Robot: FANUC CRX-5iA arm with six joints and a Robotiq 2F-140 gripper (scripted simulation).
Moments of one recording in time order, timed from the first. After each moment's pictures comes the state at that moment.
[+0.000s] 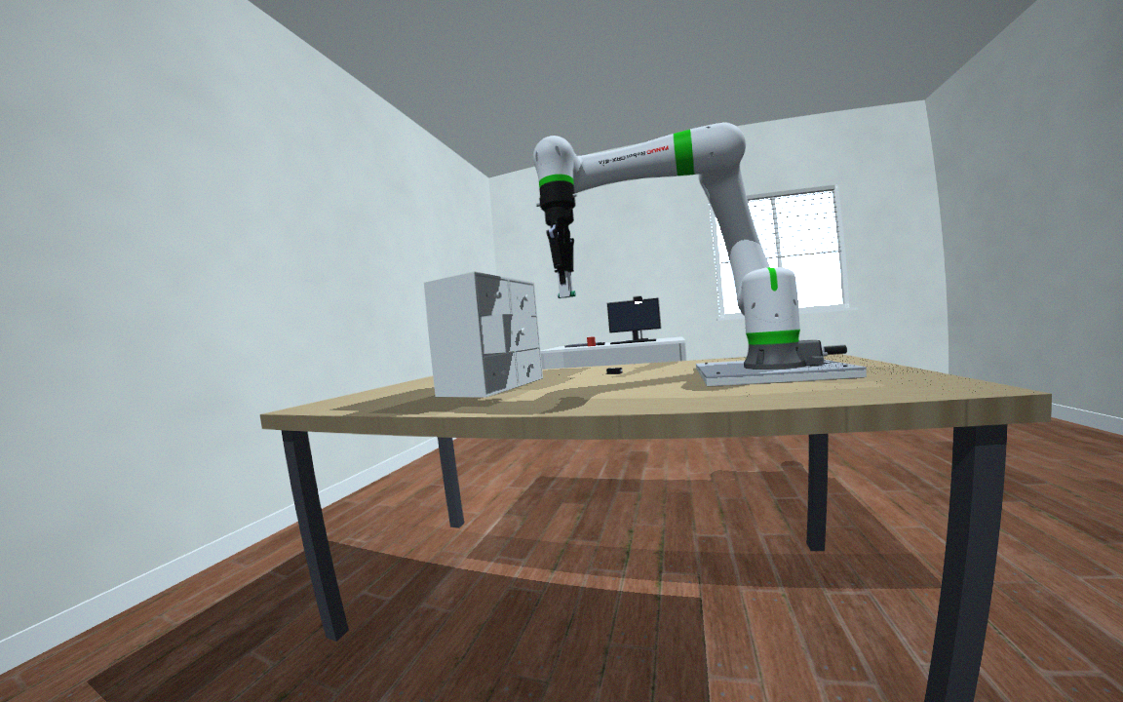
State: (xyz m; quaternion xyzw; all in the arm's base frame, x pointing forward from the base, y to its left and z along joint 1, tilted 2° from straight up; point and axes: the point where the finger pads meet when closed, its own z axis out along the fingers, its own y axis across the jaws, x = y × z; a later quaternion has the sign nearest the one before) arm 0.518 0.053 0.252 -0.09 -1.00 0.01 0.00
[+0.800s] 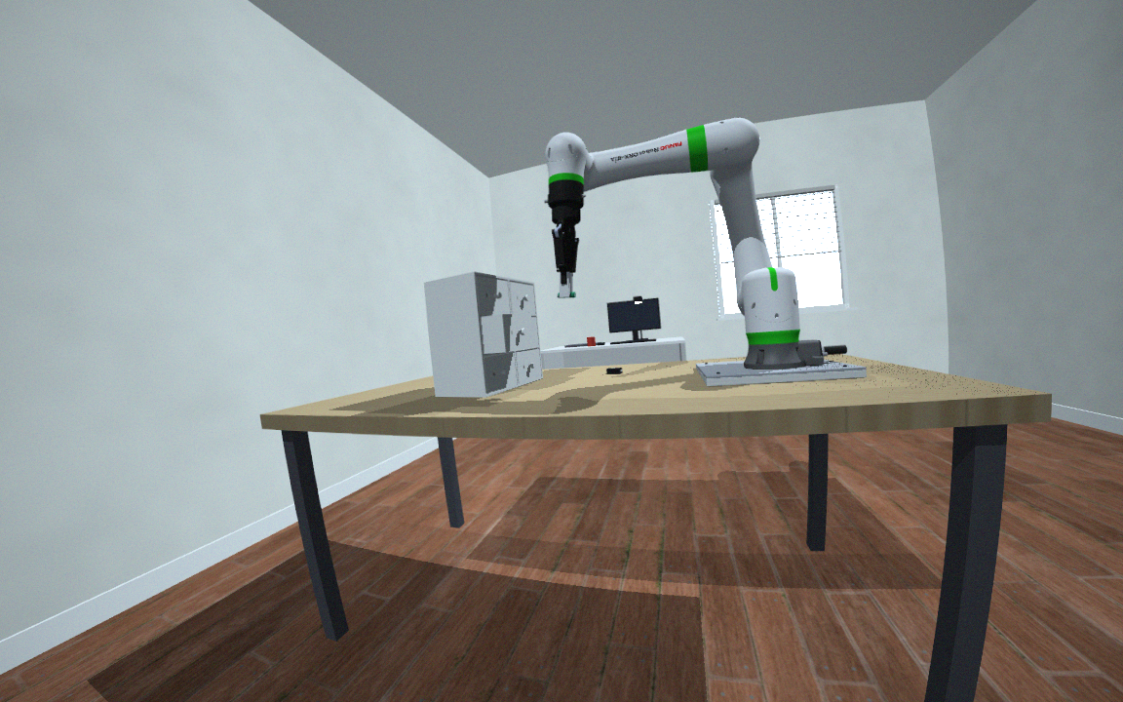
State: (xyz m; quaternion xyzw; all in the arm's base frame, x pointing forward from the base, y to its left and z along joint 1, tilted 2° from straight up) arm 0.516 0.054 0.251 -0.09 -0.99 0.02 -0.05
